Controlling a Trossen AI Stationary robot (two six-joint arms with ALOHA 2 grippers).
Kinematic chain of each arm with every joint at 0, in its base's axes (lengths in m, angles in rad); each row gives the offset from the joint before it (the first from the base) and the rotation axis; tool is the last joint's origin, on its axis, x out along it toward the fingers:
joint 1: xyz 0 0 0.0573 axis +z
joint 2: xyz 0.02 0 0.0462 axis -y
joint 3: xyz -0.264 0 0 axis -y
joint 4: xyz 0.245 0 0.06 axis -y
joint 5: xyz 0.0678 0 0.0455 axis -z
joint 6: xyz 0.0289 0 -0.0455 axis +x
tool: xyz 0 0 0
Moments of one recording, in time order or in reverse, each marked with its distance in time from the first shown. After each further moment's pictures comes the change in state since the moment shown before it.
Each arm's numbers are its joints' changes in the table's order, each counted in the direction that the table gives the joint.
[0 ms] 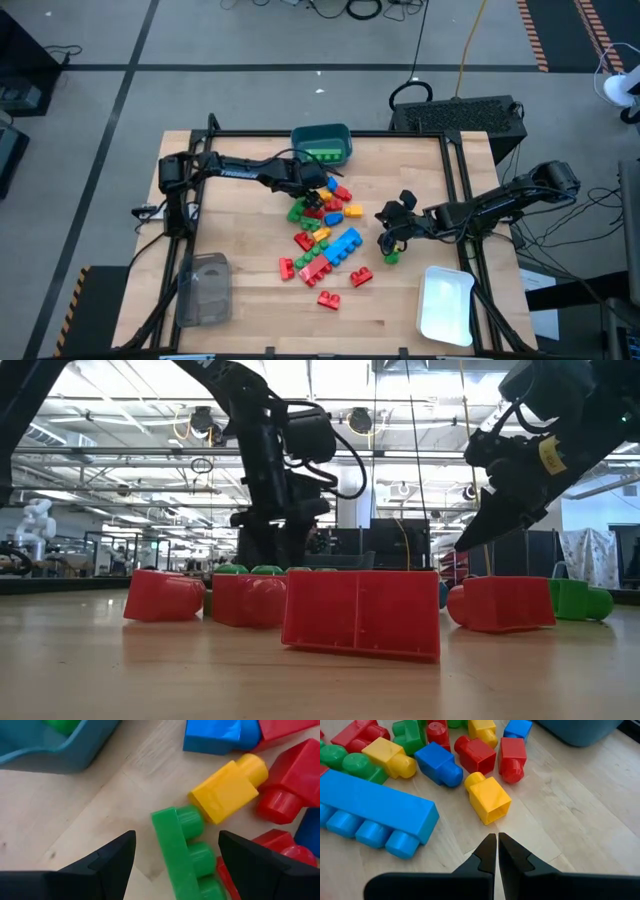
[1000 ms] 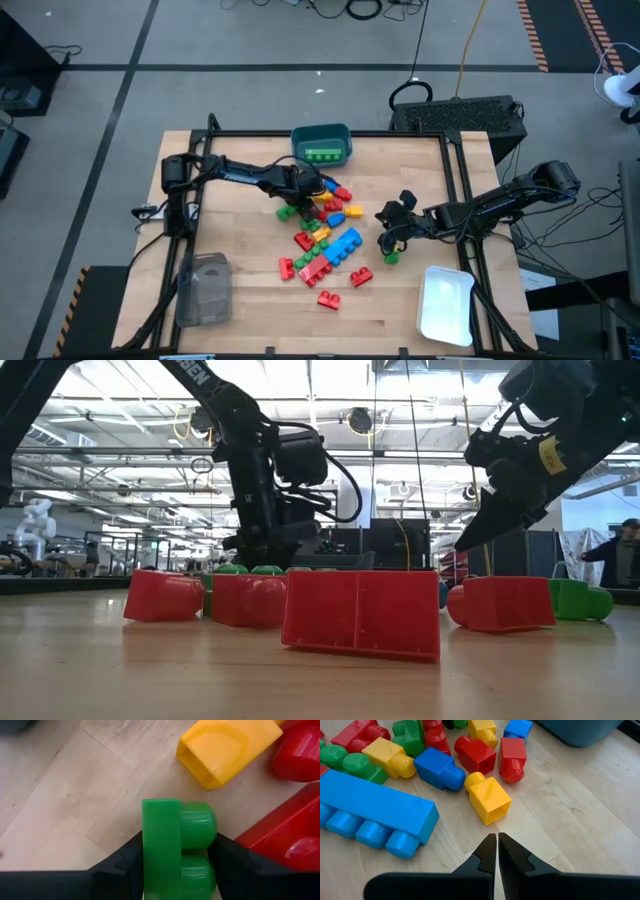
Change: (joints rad) left arm -0.003 -0.026 -0.119 0.108 0.086 0.061; right arm 0.000 0.000 0.000 0.001 0.000 0.001
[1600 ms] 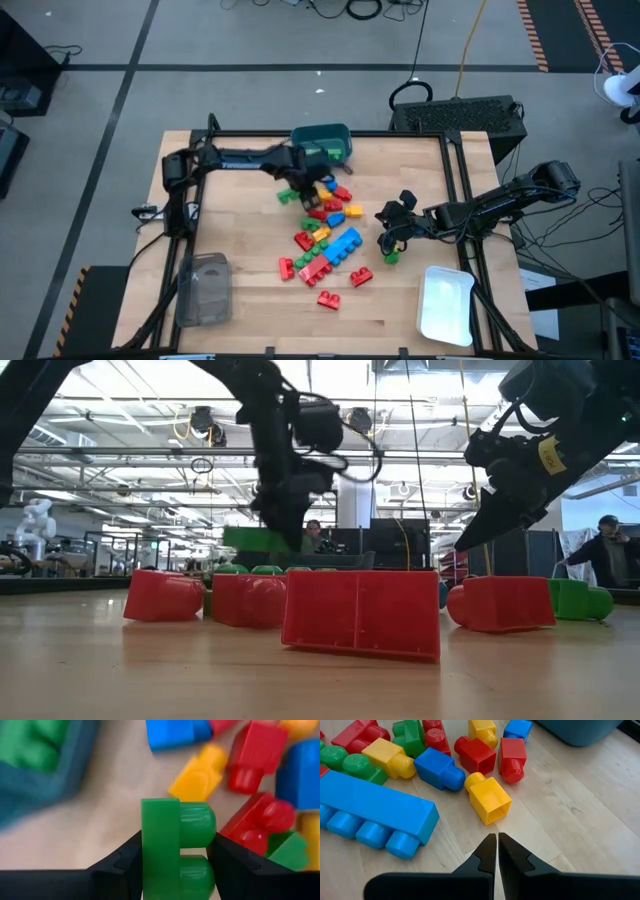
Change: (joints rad) left arm 0.060 -0.003 0.326 -0.323 0.043 0.281; right arm 0.000 0.000 0.000 0.000 0.000 0.002
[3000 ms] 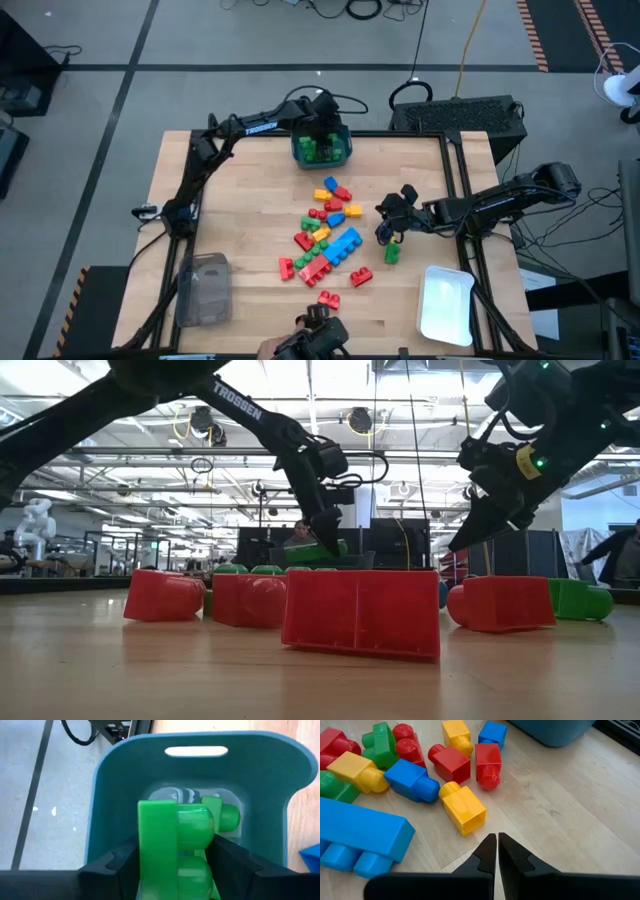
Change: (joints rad) left arm 0.308 -0.330 0.431 0.155 0.106 0.604; right arm -0.084 0.001 0.000 0.007 0.002 -0.005
